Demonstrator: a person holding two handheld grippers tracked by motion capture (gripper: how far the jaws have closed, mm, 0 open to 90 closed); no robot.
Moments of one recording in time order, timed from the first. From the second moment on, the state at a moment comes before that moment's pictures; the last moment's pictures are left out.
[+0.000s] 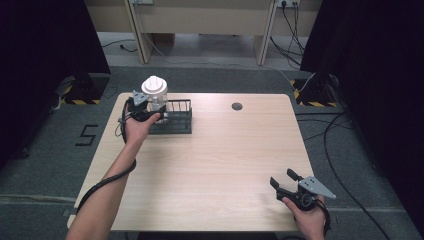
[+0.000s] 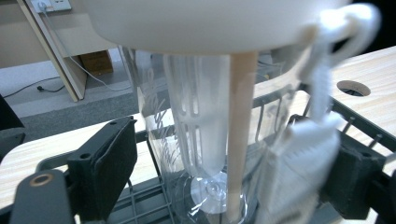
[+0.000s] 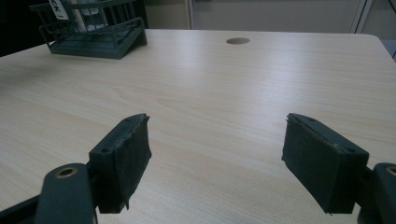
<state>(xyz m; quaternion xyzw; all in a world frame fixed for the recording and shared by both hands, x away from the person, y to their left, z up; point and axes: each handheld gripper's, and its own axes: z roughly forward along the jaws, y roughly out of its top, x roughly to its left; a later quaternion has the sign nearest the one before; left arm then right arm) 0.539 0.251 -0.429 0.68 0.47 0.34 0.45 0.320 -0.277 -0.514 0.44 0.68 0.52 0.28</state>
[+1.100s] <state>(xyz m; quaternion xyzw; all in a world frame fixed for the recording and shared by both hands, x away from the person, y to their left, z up) 0.450 0.284 -0.433 0.68 0.45 0.35 0.46 0.320 -0.278 -0.514 0.44 0.68 0.52 0.28</state>
